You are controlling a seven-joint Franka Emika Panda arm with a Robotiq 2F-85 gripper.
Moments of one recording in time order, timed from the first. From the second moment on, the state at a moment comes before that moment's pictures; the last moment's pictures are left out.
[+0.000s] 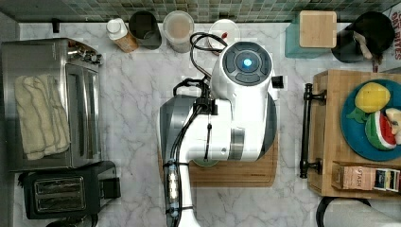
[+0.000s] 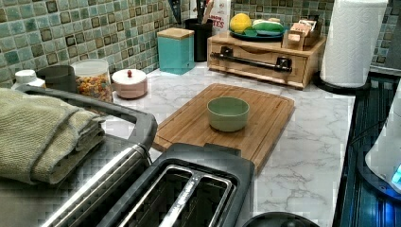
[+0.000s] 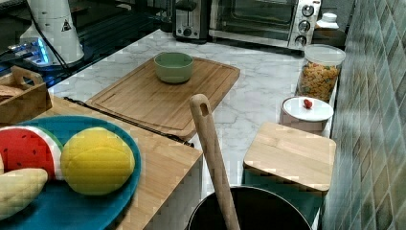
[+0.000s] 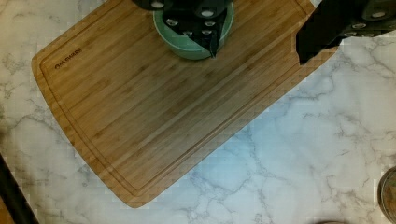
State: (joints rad) arm -0.01 0.06 -0.03 -1.86 0.03 0.26 -0.14
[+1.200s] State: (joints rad) arm -0.02 0.04 -0.06 -2.08 -0.09 0.49 -0.63
